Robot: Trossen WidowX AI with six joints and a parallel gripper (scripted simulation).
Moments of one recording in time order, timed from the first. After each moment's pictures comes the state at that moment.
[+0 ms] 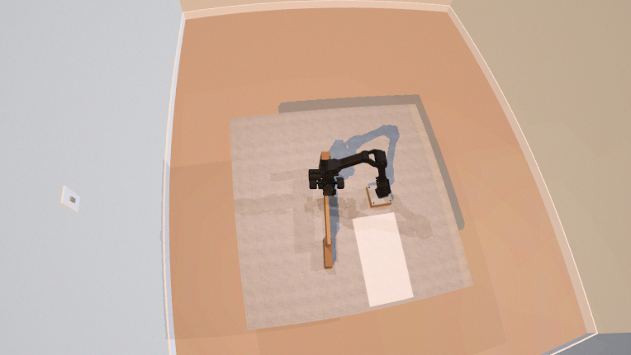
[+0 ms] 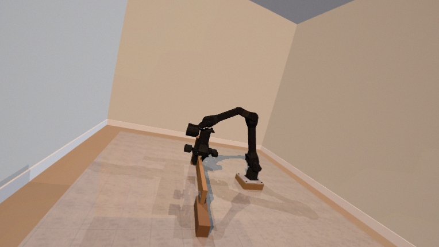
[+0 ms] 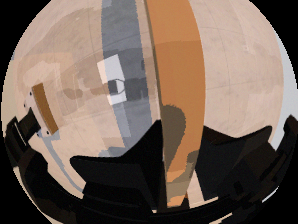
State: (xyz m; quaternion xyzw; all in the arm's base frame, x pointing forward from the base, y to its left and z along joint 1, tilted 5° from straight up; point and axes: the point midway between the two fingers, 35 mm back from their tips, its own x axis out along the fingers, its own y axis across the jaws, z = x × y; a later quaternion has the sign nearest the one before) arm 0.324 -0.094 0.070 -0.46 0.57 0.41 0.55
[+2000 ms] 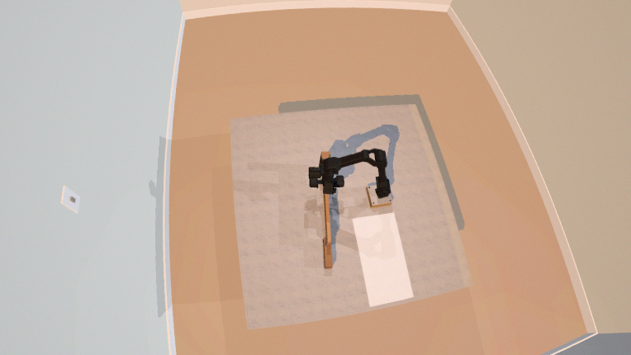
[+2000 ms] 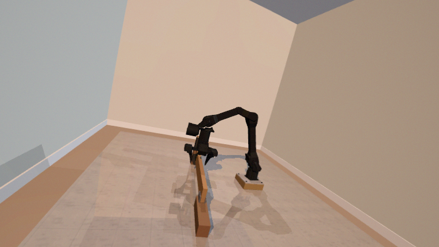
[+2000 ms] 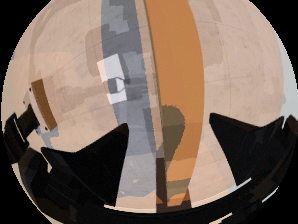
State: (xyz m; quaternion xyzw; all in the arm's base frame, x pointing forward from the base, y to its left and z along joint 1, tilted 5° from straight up) arm 0.321 -0.103 0.071 -0.46 0.57 0.41 0.54
